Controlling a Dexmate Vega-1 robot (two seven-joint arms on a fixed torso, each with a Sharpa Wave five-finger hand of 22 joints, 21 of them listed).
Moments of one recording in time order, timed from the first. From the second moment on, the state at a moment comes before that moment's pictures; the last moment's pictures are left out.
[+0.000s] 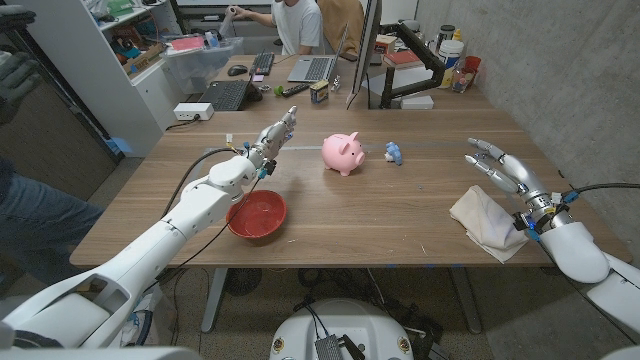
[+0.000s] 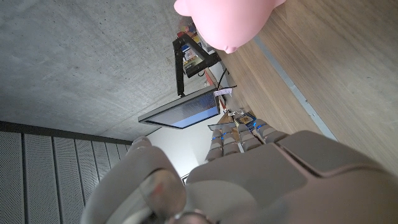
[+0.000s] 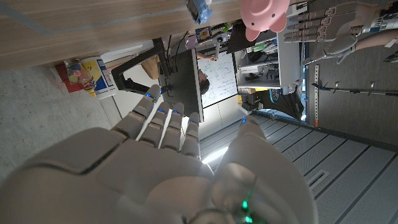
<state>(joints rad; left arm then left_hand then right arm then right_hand) 0.74 0.61 0.47 -1.57 -0.53 0.08 0.07 0.33 0.00 0.04 0.10 0.33 -0.02 0.04 0.20 0.19 -0.03 0.00 0.21 0.19 -0.08 0.02 0.19 0.18 -0.09 -0.02 0.22 0.18 -1.48 -0.84 0.10 -1.67 -0.17 0.52 -0.34 0.37 0.05 0.18 -0.07 0.20 0.24 -0.09 0.20 0.19 0.28 -0.03 0.23 0.18 0.22 -0.04 0.19 0.18 0.25 -0.01 0.38 0.17</state>
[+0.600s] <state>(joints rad) 0.74 0.62 0.48 -1.58 -0.52 0.09 0.07 0.33 0.01 0.03 0.10 0.33 -0.02 0.04 0.20 0.19 -0.03 0.00 0.21 0.19 -0.08 0.02 0.19 0.18 -0.09 -0.02 0.22 0.18 -1.51 -0.84 0.12 -1.70 -0.29 0.47 -0.38 0.37 0.05 0.18 -0.07 0.20 0.24 -0.10 0.21 0.19 0.27 -0.03 0.23 0.18 0.22 -0.04 0.19 0.18 0.25 -0.01 0.37 0.17</state>
